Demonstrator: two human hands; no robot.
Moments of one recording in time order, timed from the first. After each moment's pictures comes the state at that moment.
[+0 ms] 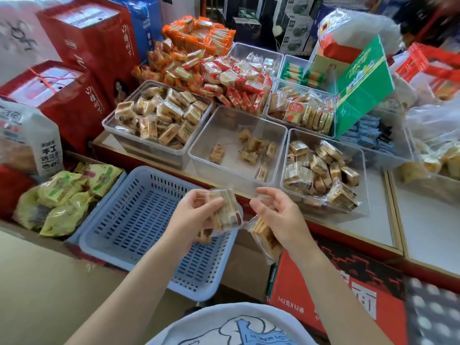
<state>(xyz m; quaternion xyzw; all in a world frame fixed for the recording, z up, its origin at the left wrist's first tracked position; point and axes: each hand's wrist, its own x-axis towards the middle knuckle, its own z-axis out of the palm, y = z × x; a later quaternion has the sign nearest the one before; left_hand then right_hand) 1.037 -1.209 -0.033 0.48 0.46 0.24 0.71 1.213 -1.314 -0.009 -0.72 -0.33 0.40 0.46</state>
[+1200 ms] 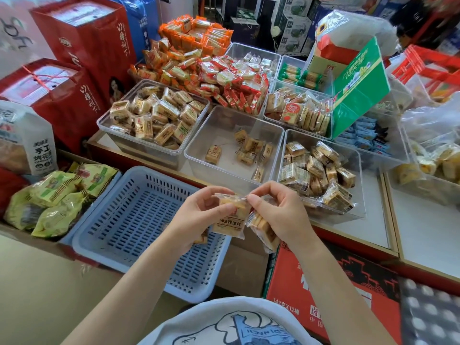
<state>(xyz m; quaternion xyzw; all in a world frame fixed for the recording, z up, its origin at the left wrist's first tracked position) 1.045 -1.208 -0.025 0.55 0.33 0.22 0.74 1.218 -1.305 0.014 -0.70 -0.43 0.34 0.46</state>
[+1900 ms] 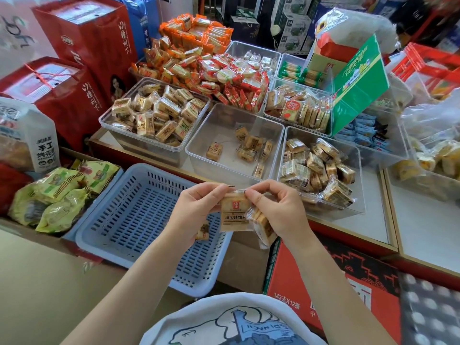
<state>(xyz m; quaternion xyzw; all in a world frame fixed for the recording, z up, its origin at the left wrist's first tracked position) 1.045 -1.216 -0.021 0.51 0.35 0.29 0.73 1.210 -1.309 0.007 -0.69 -0.39 0.34 0.51</state>
